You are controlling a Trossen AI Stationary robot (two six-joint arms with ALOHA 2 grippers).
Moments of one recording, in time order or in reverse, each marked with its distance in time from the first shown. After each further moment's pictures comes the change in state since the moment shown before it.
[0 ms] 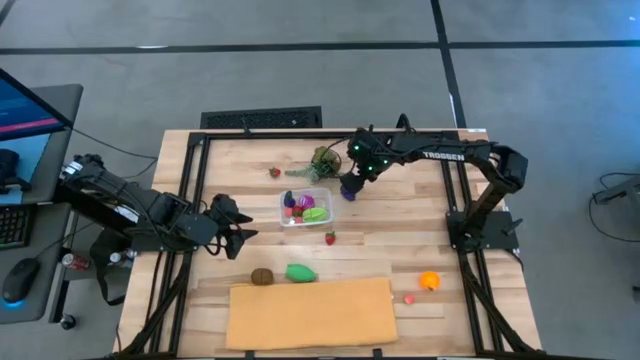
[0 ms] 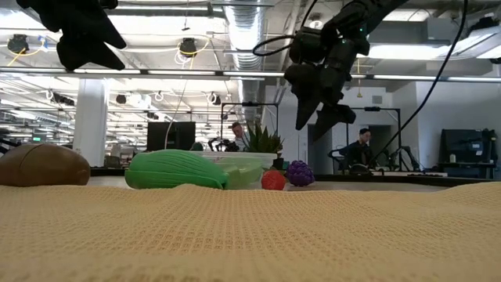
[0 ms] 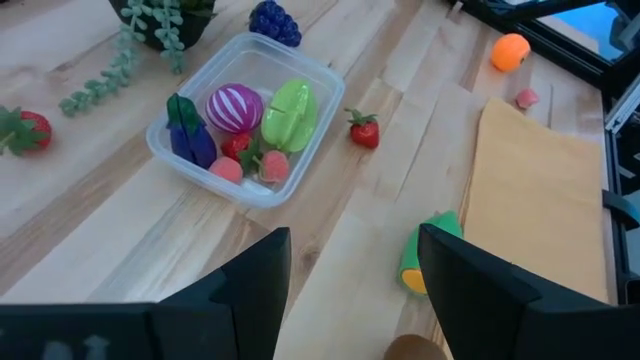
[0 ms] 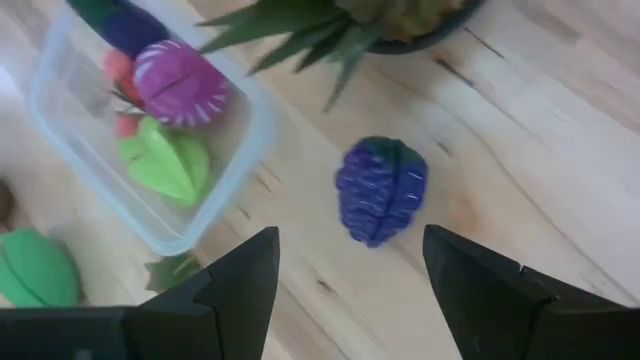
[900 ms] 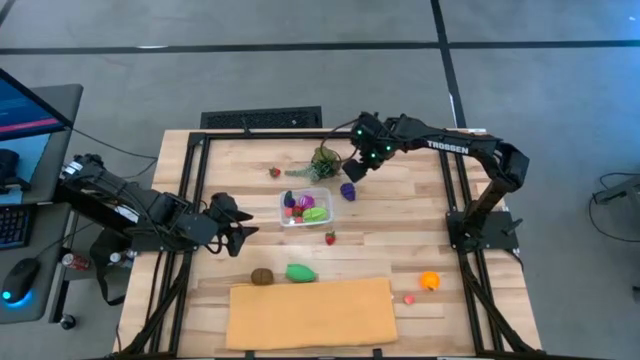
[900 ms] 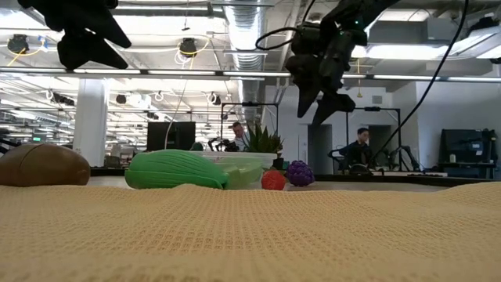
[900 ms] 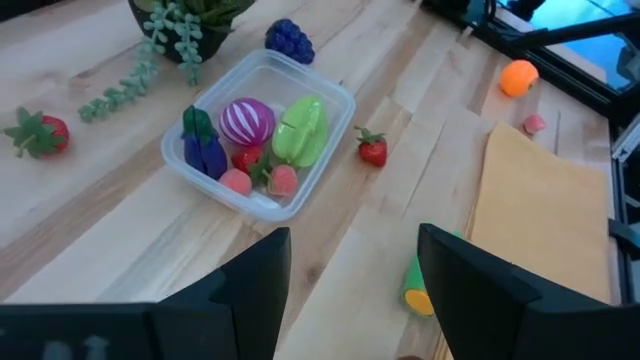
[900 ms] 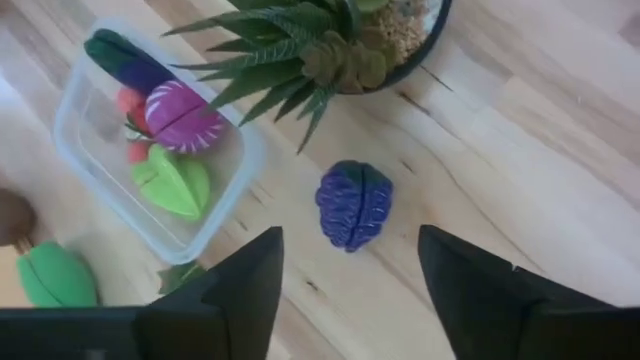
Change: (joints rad) left arm 0.000 0.000 0.000 0.009 -0.051 -0.036; right arm -0.068 0.000 0.120 -0.131 -0.012 -0.043
